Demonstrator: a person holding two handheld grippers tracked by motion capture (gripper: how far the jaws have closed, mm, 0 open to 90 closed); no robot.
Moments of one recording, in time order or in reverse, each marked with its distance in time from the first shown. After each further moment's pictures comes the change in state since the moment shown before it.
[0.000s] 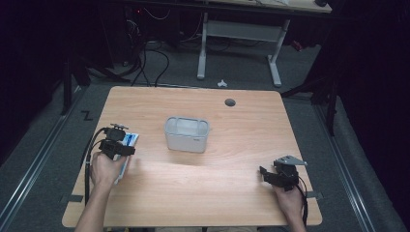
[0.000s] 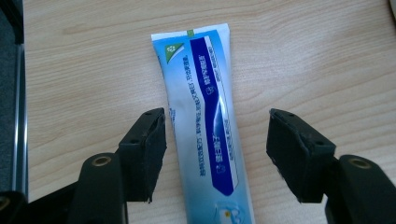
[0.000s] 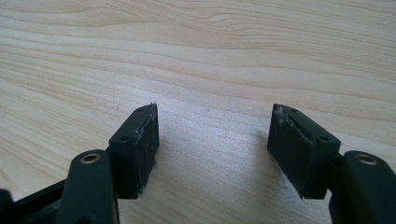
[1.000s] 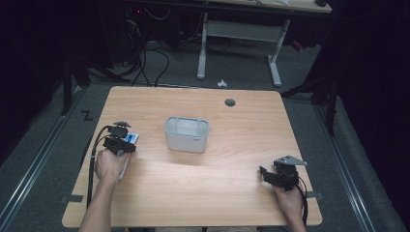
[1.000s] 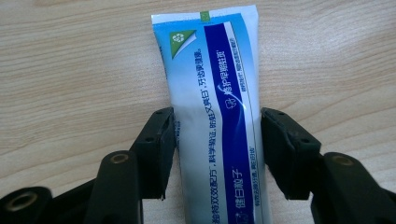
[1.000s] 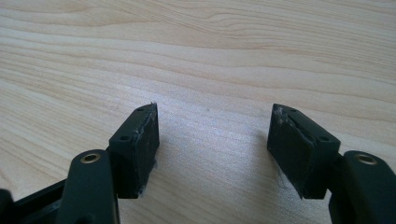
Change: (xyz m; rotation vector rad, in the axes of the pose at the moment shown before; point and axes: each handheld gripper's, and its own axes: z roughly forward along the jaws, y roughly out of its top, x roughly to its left) left arm 0.006 0.013 0.036 0.106 0.012 -0.053; right arm 0.000 0.000 0.000 0.000 -0.002 -0.002
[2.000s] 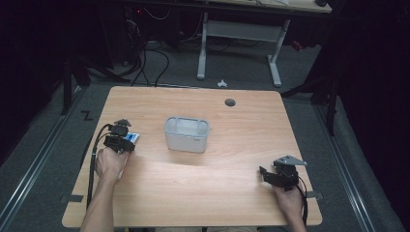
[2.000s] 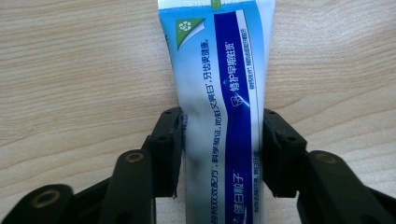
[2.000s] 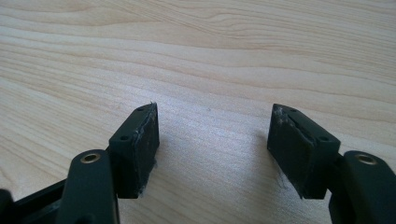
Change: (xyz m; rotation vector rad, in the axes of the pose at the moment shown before) left arm 0.000 0.008 0.001 0.070 0.006 -0.014; right arm 0.000 0.000 0.000 -0.001 0.002 -0.002
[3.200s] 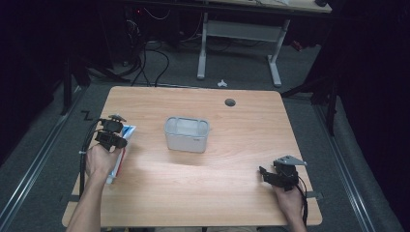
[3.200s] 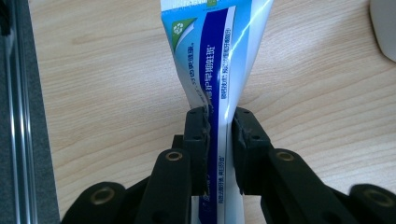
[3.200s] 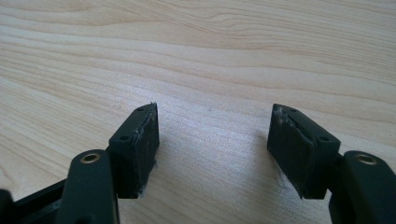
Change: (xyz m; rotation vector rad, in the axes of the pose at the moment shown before) left arm 0.005 -0.007 -0.056 -0.110 -0.050 0.094; right arm 0.000 0.000 0.000 0.000 0.003 -0.003
